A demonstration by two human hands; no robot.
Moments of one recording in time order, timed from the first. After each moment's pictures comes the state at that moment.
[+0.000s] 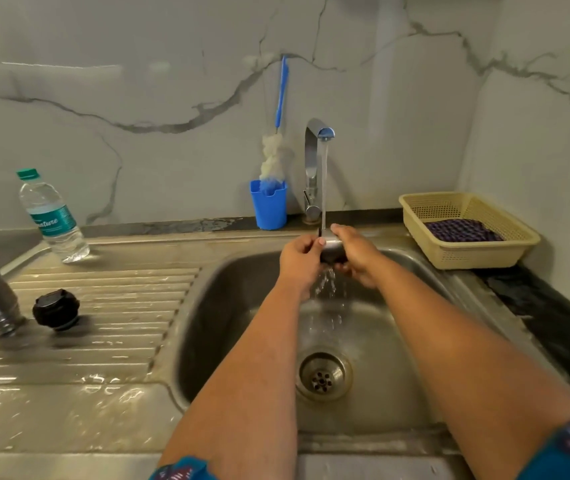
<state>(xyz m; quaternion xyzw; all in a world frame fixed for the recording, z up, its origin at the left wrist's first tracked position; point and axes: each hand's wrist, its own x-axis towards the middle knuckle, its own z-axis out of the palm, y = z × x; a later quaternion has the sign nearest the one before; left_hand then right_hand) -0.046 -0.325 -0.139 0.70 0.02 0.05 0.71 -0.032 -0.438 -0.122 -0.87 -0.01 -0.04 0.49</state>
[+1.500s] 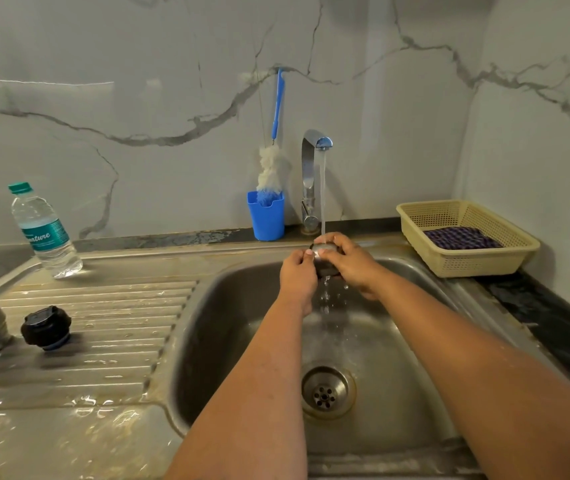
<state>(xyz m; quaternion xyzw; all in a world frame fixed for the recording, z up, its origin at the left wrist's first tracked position) -0.032 -0.325 -0.152 0.68 0.05 0.05 0.73 -0.030 -0.439 -0.128 -0.81 -0.08 0.00 0.59</state>
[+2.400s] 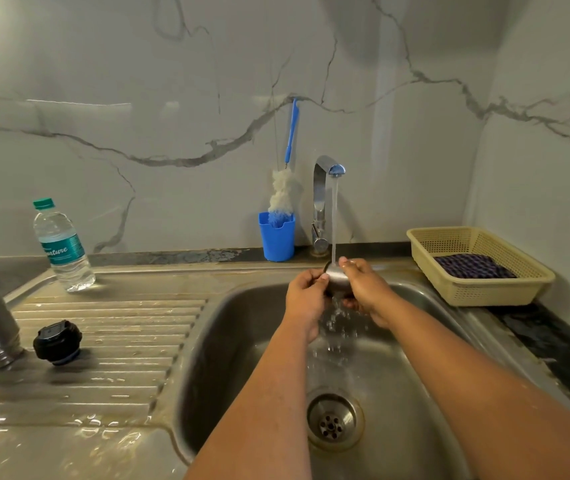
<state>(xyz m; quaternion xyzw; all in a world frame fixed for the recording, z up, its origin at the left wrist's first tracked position) -0.041 -0.320 -0.149 0.61 0.03 0.03 0.79 -0.041 -0.436 -0.119 -0.80 0.03 0.01 0.60</state>
